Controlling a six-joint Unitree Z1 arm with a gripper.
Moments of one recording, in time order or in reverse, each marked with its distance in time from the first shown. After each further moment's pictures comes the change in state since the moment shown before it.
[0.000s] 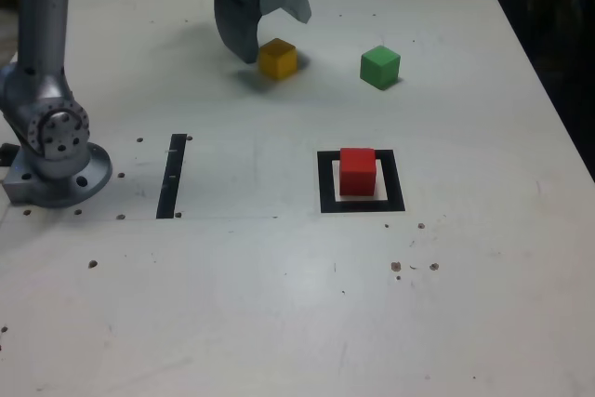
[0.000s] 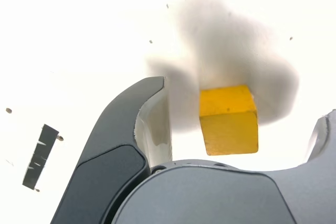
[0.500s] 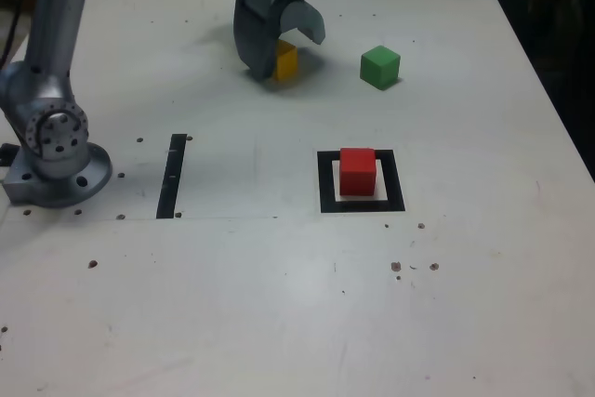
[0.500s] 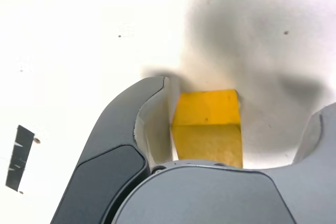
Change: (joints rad) arm -0.030 0.121 -0.073 0.026 0.005 -0.020
